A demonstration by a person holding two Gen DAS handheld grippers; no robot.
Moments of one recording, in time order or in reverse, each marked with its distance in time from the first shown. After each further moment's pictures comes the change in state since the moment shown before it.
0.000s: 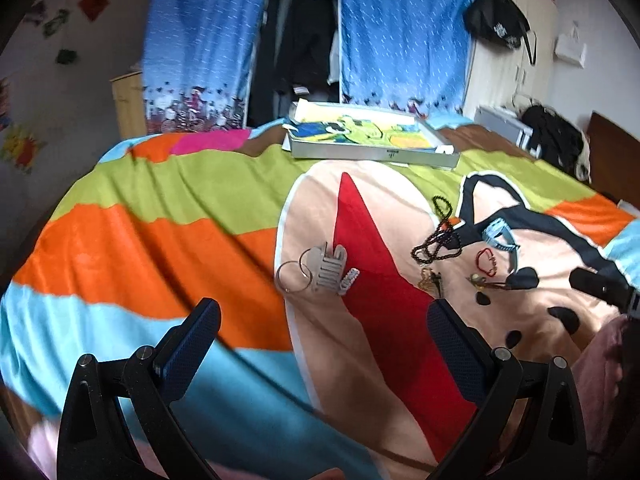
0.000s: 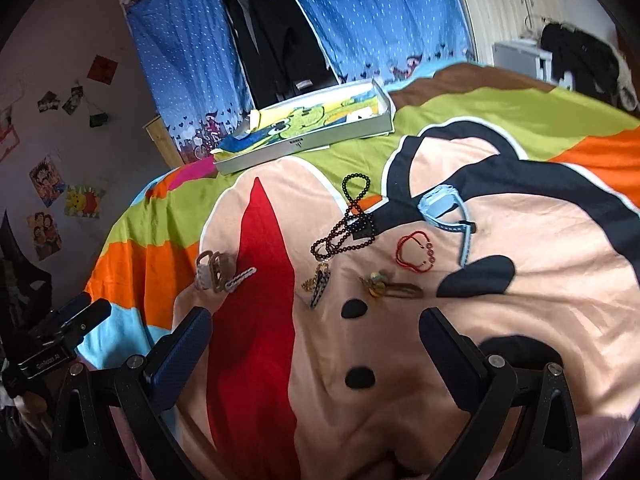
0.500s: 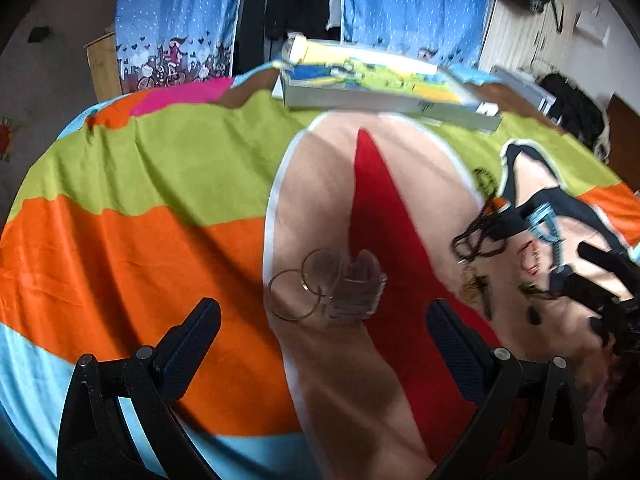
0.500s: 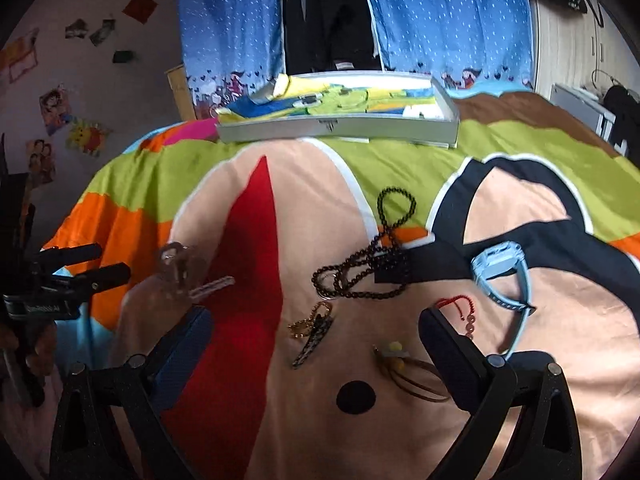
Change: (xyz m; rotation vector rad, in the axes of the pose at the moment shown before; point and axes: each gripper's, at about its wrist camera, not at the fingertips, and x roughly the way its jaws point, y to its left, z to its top) left arm 0.118 0.025 0.023 0.000 0.195 -0.014; right arm 0.106 0.013 0.032 -0.253 0.067 -0.026
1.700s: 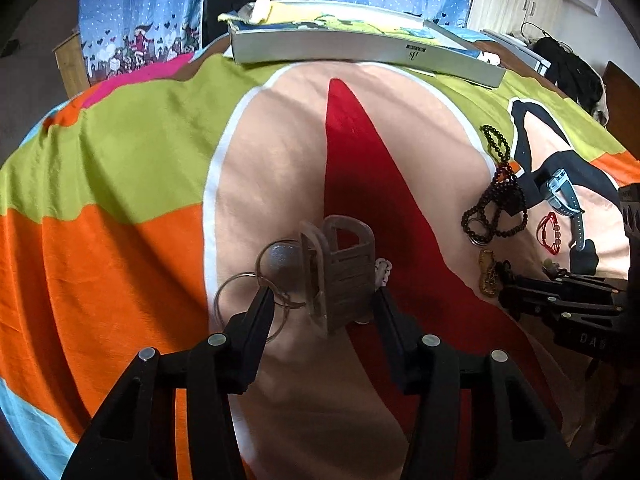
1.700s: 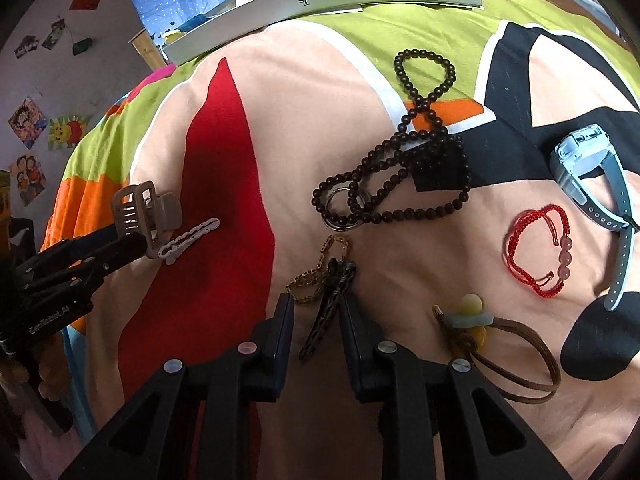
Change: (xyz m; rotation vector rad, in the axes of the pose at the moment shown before) left arm 0.068 -0.021 0.009 0.063 0.085 -0.035; right arm 0.086 -0.014 -0.022 0.171 0.268 0.083
